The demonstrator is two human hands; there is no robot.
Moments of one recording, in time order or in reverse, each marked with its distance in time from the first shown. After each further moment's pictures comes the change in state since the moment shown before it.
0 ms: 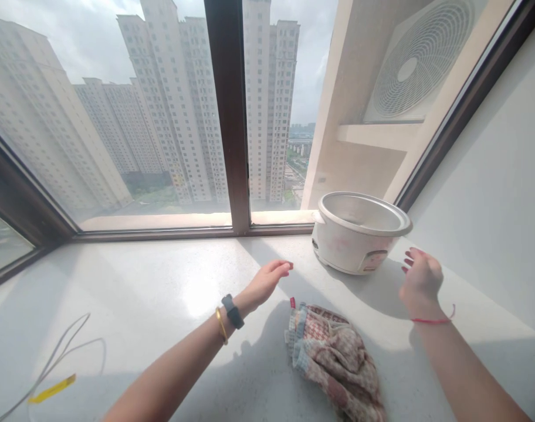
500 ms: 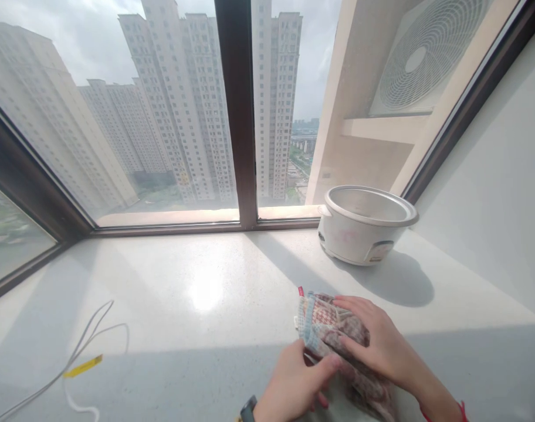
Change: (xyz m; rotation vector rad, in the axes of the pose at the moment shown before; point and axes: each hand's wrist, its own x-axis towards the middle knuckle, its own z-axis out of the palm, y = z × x) left_hand -0.118 -0.078 0.090 -0.020 -0.013 -0.380; right_hand -0.157 0.016 -0.045 -0.527 -0.947 -0.584
